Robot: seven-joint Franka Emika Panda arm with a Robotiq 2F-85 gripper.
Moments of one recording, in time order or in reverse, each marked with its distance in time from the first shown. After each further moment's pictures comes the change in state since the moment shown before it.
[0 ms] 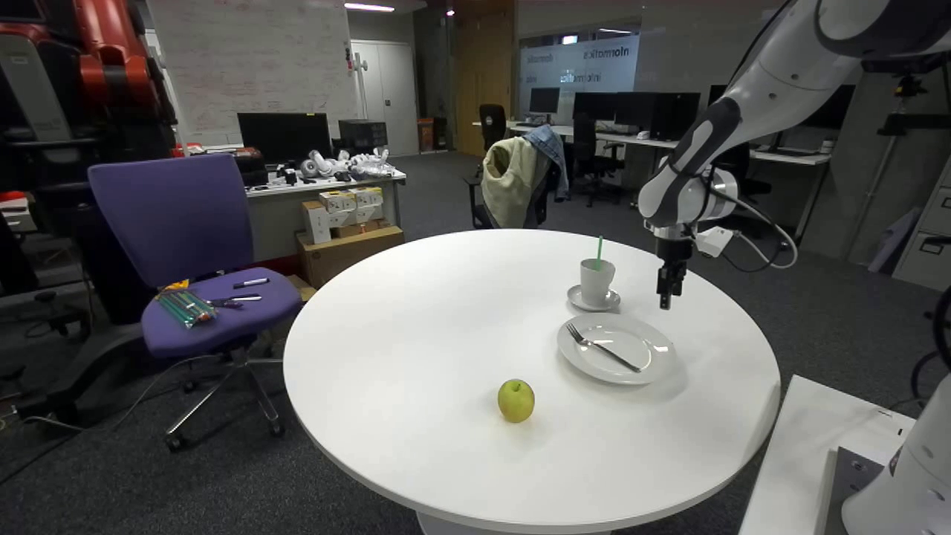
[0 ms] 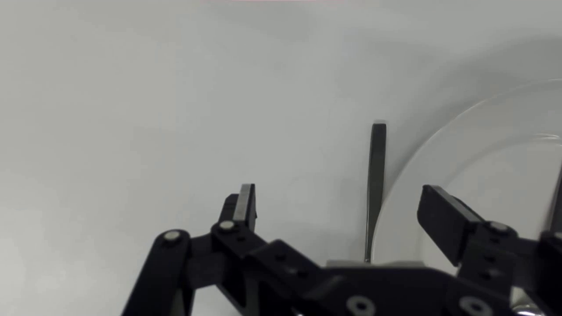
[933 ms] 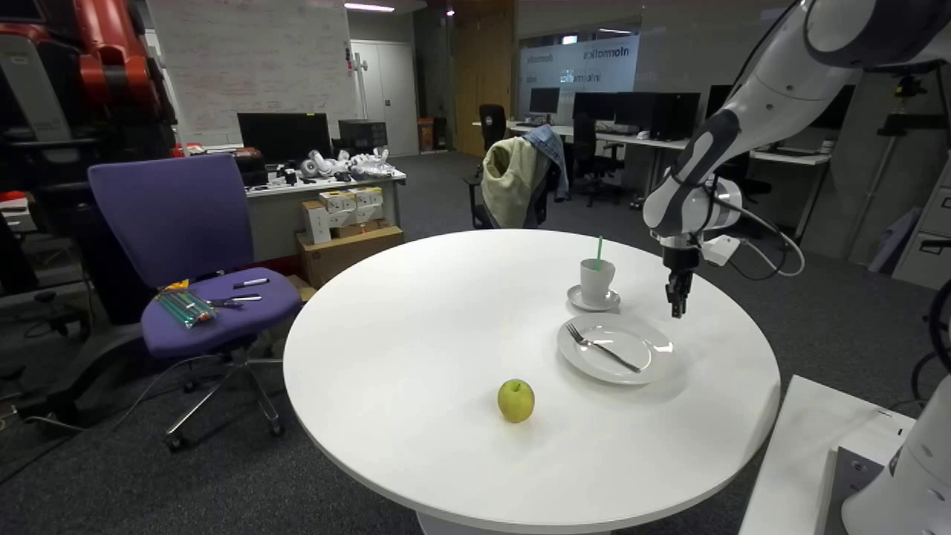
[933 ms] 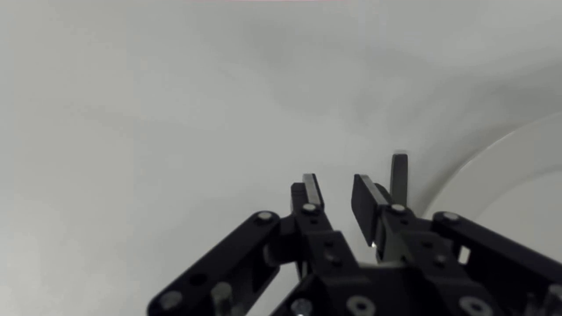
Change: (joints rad) arm -0.021 0.043 -0.009 -0.001 -0.010 0.019 0.004
